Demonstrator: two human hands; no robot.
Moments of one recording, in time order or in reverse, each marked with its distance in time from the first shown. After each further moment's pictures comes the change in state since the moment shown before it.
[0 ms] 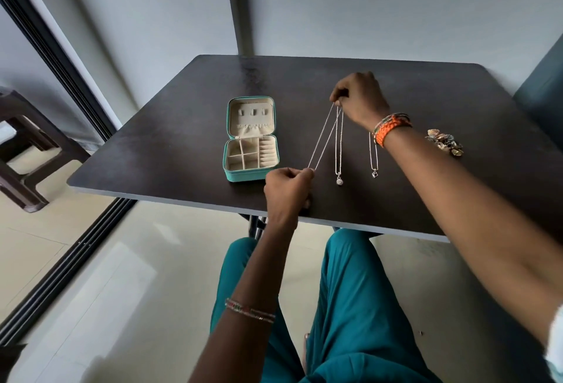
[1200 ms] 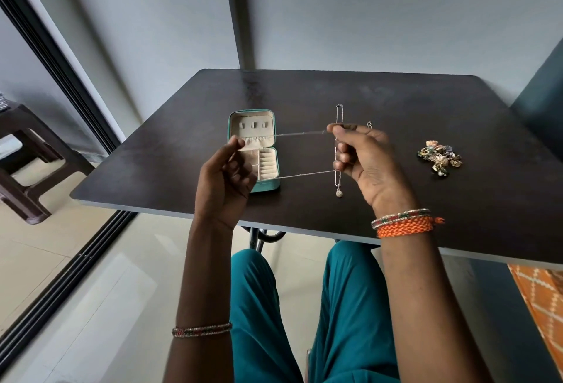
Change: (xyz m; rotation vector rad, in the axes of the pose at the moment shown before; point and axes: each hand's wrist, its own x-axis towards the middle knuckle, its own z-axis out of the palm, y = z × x) left_hand 0.001 0.055 -0.078 -0.741 -0.198 0.022; right_hand -0.113 -0.084 -0.042 1.362 0.025 0.593
